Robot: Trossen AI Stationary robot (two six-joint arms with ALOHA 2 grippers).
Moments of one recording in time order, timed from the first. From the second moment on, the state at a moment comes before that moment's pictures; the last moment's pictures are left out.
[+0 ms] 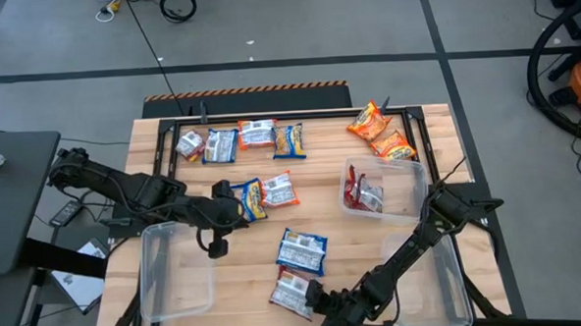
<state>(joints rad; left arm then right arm) -0.39 1.19 1.18 -0.74 -0.26 -0.35 0.74 2.14 1.40 -0.18 0.46 -0.48</state>
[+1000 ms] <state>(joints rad) -0.39 1.19 1.18 -0.75 -0.26 -0.33 0.73 2.14 1.34 -0.20 0.45 -0.49</state>
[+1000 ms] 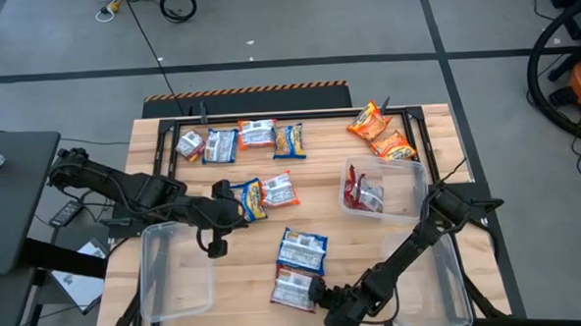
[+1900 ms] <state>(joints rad) -0.36 1.19 1.18 -0.73 -0.28 -0.33 0.63 2.14 1.30 -0.10 0.53 -0.60</state>
